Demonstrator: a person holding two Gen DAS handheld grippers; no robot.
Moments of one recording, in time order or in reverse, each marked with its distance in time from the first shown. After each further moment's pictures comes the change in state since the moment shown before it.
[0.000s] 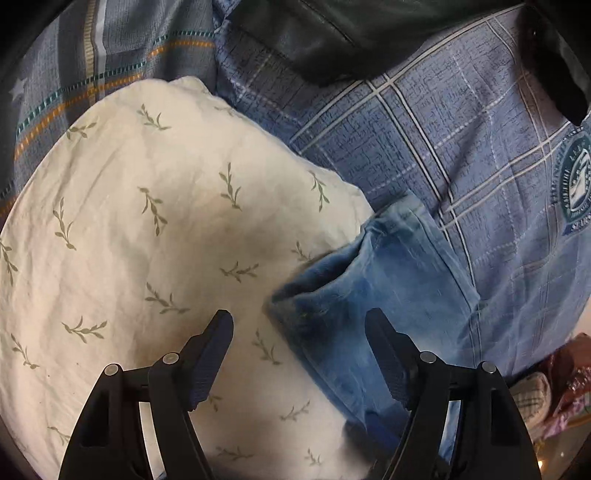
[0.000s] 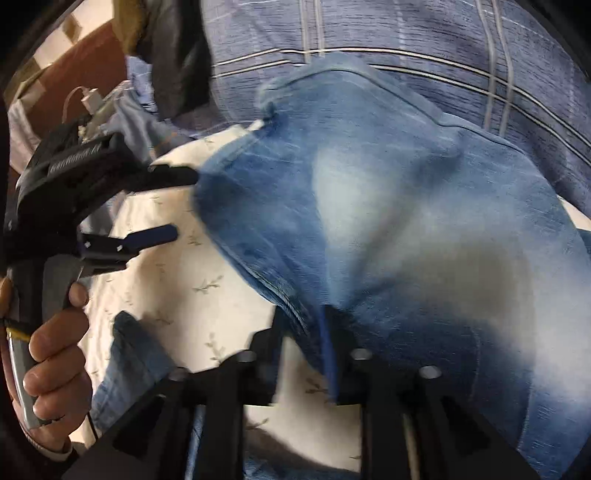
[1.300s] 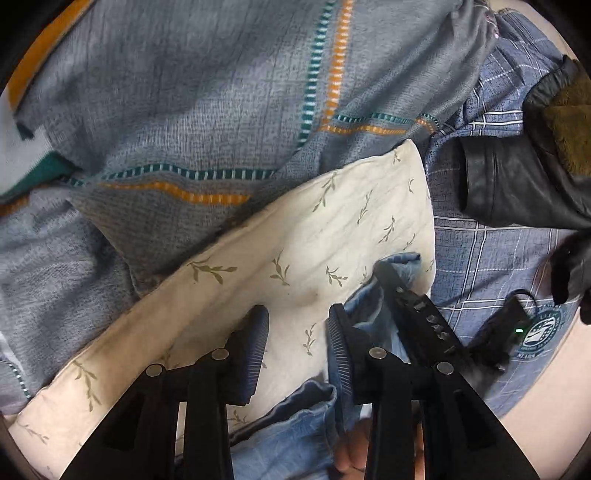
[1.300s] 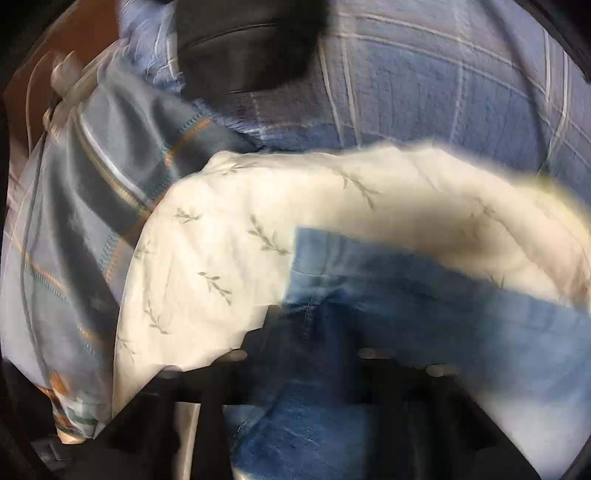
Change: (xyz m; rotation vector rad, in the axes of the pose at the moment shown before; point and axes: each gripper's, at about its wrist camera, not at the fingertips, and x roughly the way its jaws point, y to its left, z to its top) left arm -0.078 0.169 -0.031 -0.568 0.029 -0.134; right arm 0.102 0.124 0.094 0.006 0.101 -0.063
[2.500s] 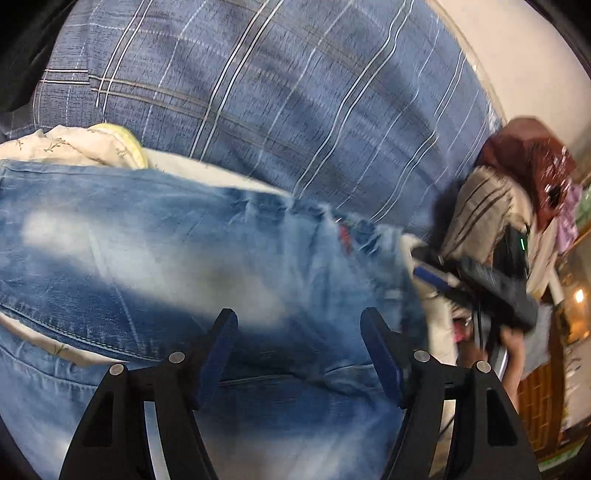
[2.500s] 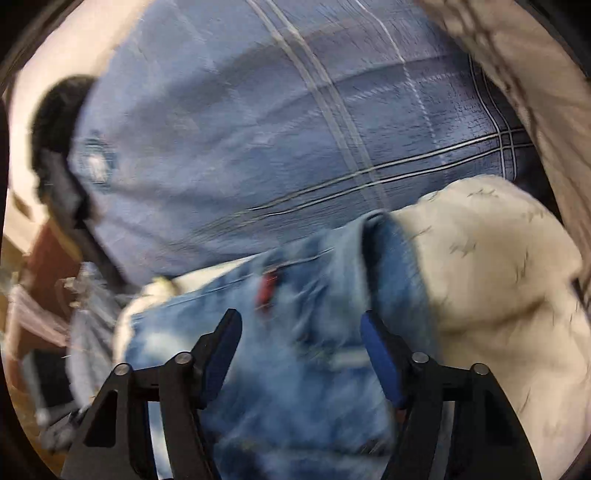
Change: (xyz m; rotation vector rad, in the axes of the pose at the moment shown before) left arm 0.111 -0.176 -0.361 1.143 0.159 -0.023; right arm -0.272 -0.454 -0.204 0.519 -0.358 -0.033
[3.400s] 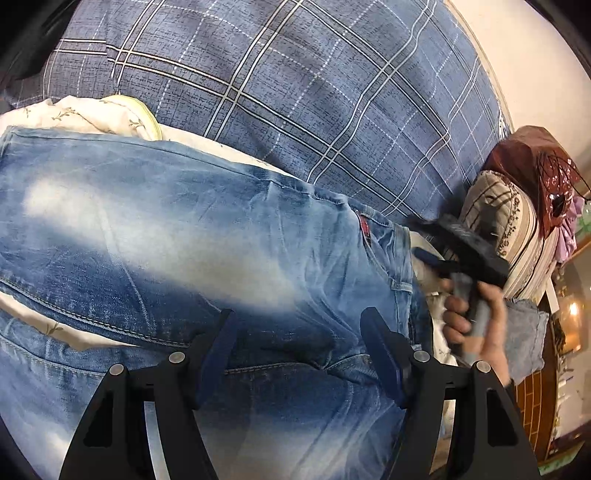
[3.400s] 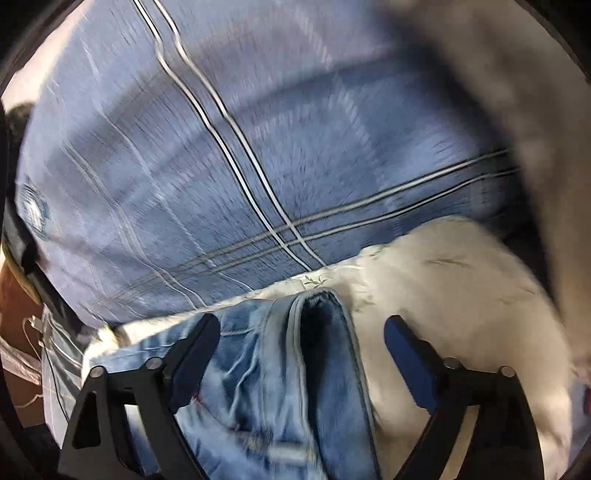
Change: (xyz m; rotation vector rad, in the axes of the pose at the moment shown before) left arm 0.007 -0.001 -0.001 -0.053 0.004 -0.042; right arm 0.052 -0.007 0.051 0.042 0.026 -0.123
